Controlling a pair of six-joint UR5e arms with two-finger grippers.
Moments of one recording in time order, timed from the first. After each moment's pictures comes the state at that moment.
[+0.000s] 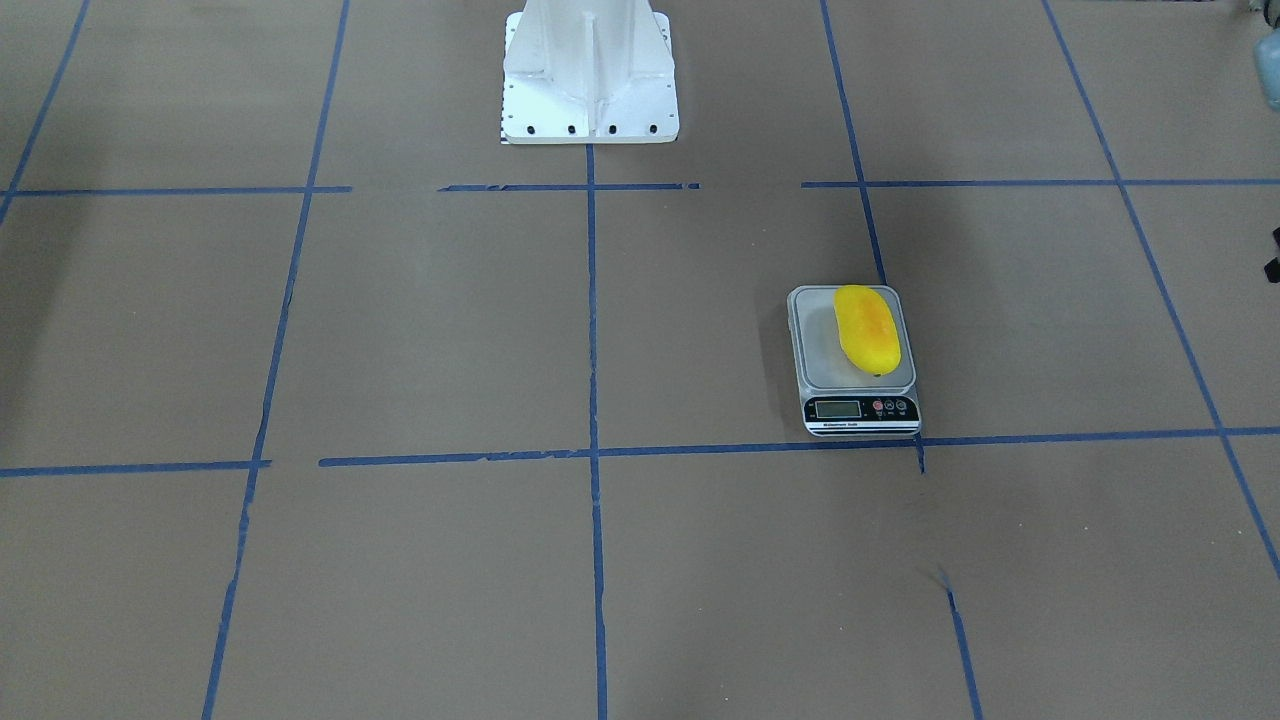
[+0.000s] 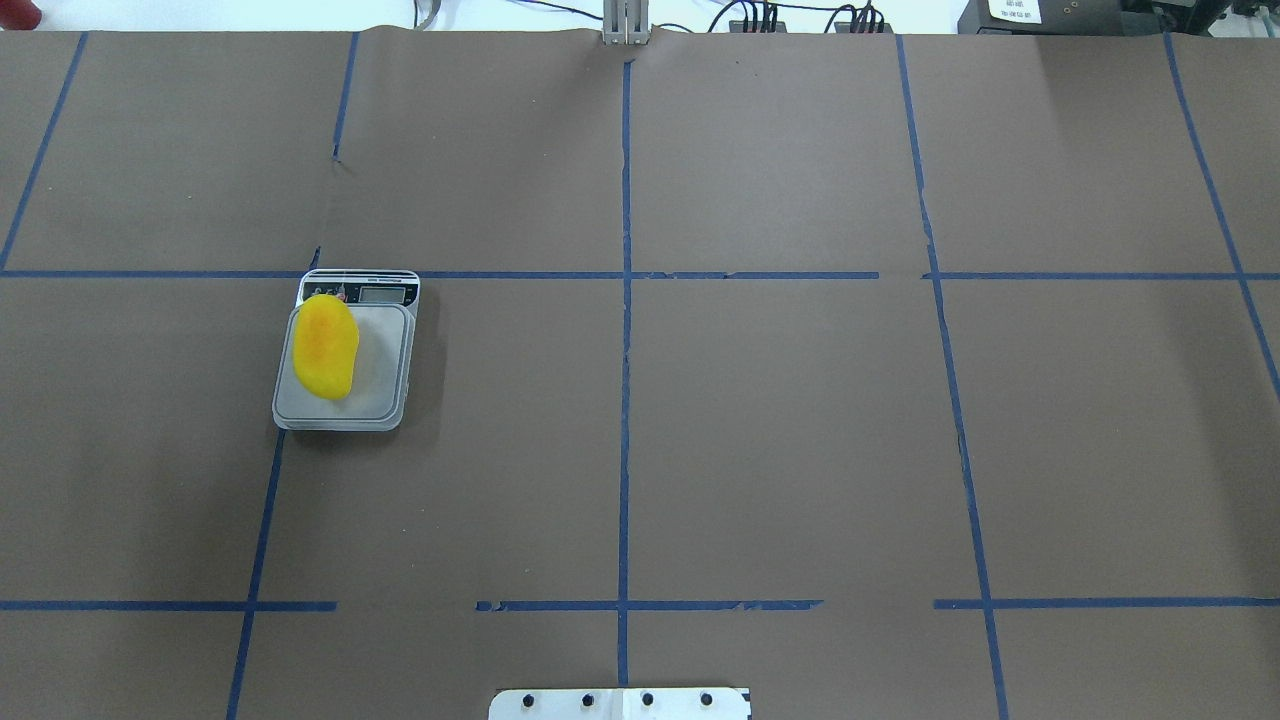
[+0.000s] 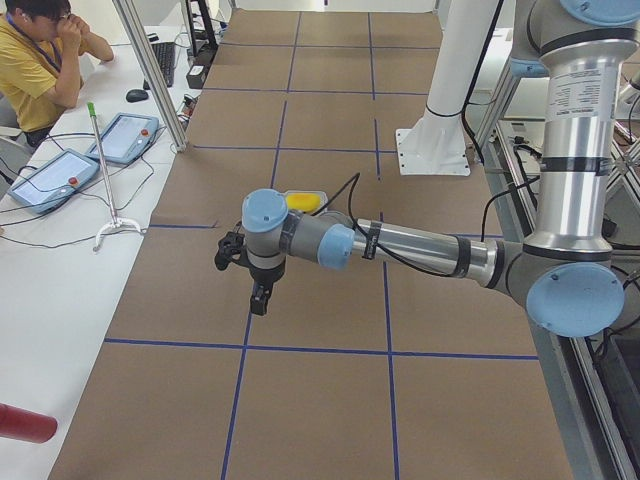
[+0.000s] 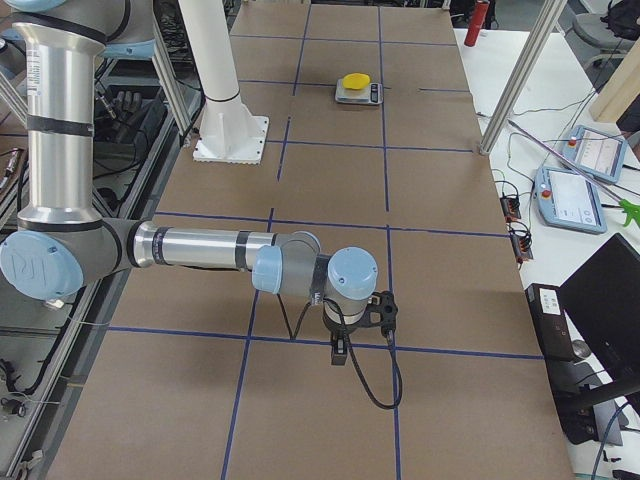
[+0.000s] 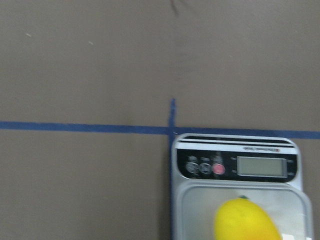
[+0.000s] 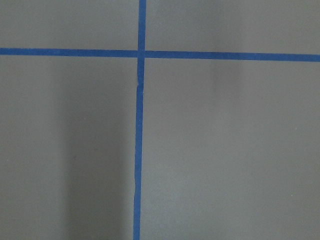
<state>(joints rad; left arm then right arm) -1.54 -1.53 -1.71 -1.67 -2.33 0.04 1.62 -1.66 1.66 -1.68 2.35 -0.12</state>
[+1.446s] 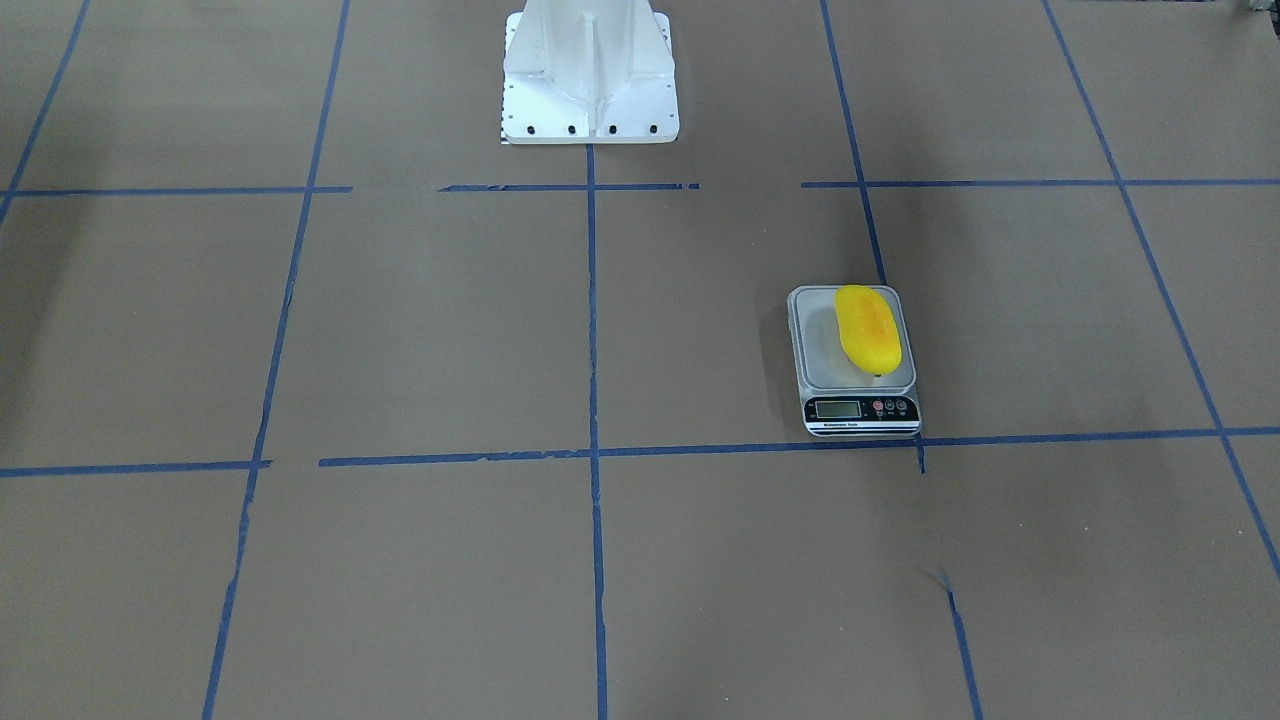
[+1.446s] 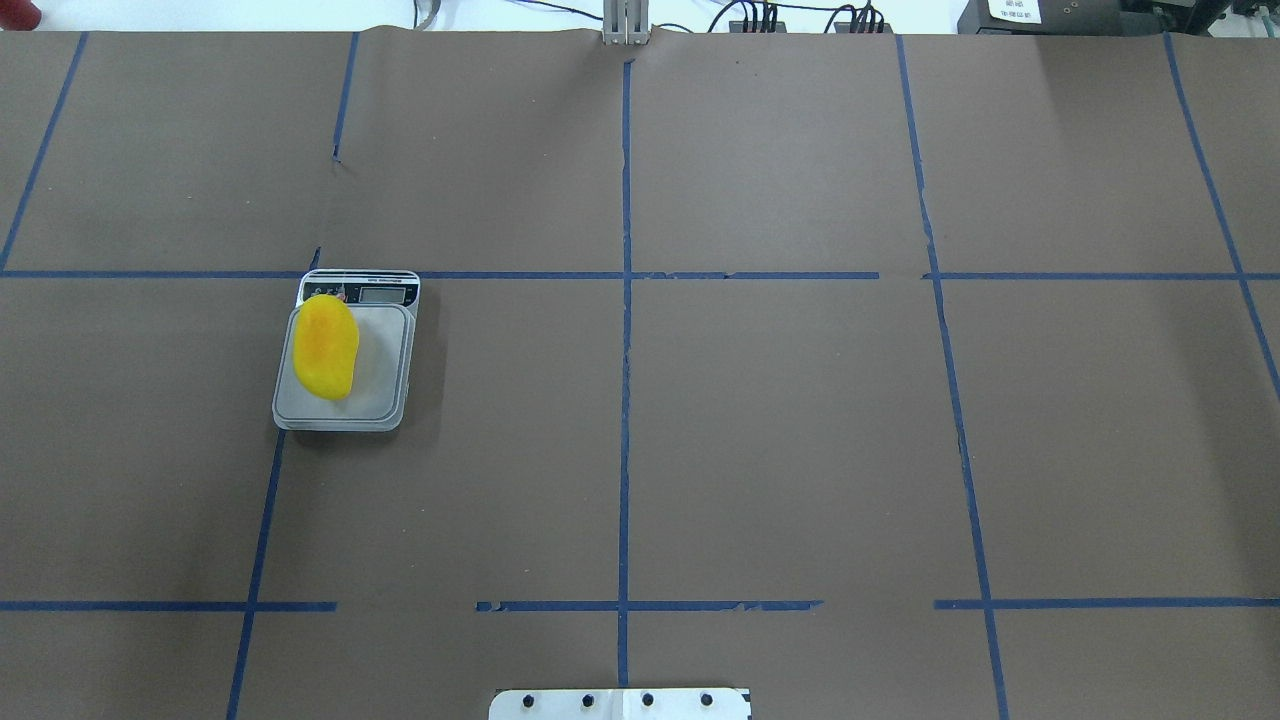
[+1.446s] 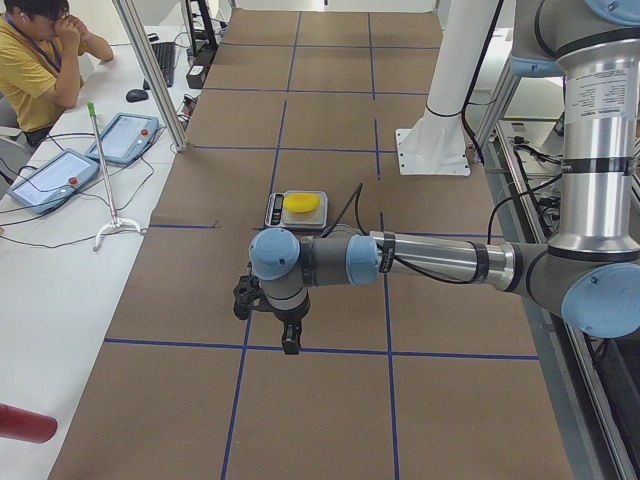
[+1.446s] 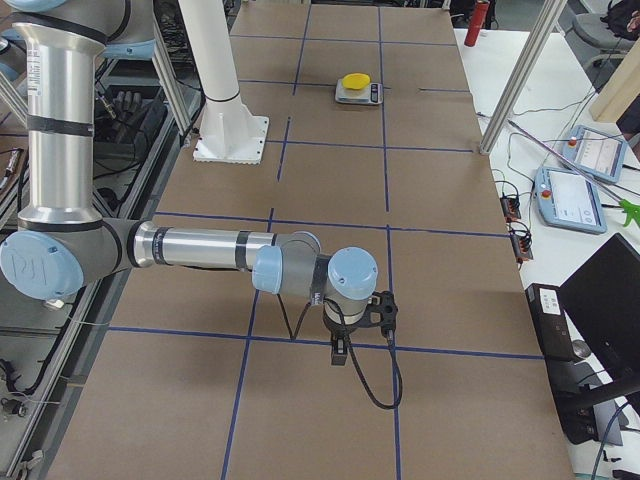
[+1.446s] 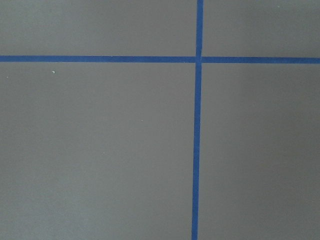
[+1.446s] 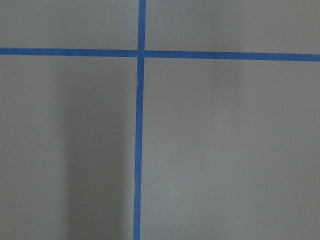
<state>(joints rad) -1.58 -1.50 -1.74 -1.39 -2.37 0.10 1.62 -1.66 1.66 -1.68 2.35 -0.12</state>
